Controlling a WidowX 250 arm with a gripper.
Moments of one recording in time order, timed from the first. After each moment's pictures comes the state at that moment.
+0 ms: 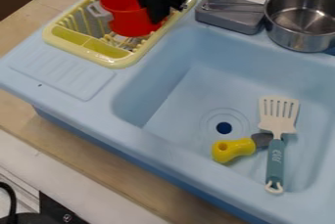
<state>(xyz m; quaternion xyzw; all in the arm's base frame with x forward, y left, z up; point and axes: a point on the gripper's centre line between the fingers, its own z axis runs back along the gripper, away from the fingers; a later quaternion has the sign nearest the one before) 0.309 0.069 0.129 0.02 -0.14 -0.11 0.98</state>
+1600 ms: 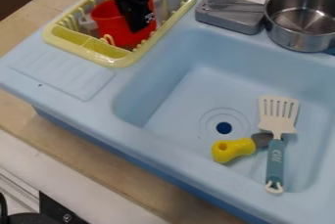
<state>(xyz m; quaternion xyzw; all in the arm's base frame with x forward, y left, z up) 0.304 0.094 0.111 0.01 -0.12 -0.20 0.97</state>
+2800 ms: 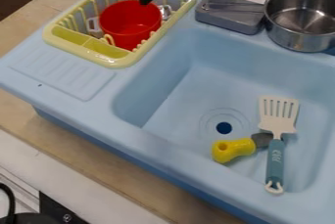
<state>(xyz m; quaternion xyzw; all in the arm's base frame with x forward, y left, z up) 0.306 0.071 0.172 0.09 -0.11 -0.07 0.99</state>
